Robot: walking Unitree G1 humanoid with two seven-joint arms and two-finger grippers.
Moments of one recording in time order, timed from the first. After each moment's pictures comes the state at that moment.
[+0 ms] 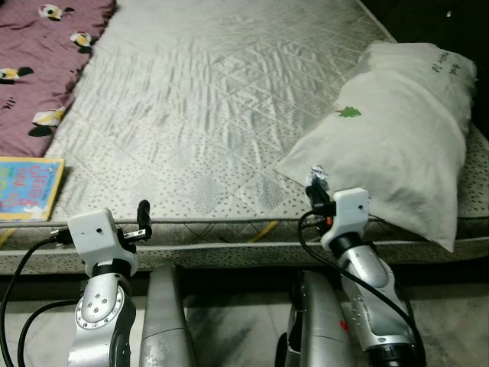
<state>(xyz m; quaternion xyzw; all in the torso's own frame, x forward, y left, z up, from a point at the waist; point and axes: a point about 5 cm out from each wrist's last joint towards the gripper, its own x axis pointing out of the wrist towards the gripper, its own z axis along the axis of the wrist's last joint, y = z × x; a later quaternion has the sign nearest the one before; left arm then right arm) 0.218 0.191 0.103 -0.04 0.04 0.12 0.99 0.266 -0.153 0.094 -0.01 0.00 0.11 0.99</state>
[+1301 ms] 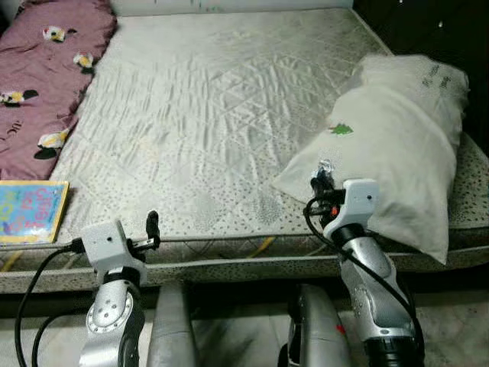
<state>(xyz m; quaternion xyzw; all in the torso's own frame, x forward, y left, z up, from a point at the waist) 0.218 0.180 0.085 -0.08 0.07 0.11 0.99 0.278 -0.146 0.108 0.04 0.00 0.09 0.99</state>
